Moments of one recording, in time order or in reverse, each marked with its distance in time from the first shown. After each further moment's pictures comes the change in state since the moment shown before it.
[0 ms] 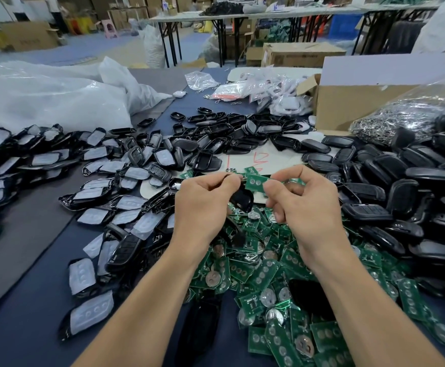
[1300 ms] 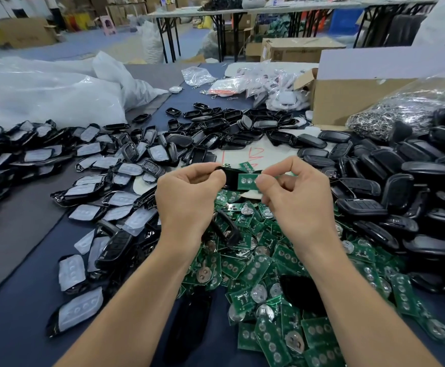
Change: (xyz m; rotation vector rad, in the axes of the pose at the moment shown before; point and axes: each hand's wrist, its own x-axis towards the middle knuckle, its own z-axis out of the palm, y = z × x) left_hand 0.000 -0.001 0.001 -0.140 0.217 -0.008; right_hand 0.002 0.004 -0.001 -0.200 0.016 -0.112
